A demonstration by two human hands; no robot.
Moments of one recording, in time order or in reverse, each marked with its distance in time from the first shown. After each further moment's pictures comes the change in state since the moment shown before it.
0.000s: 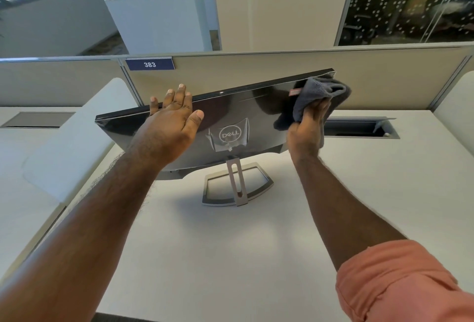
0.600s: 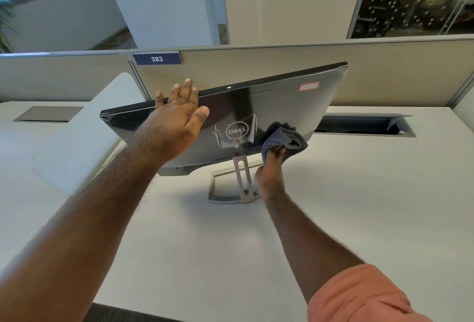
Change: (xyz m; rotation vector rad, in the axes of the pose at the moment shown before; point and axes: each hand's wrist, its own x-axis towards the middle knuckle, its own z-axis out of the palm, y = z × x) left_hand 0.001 -0.003 -0.003 -0.016 -0.029 0.021; right_hand -0.116 0.011 0.069 0.162 -0.463 0.281
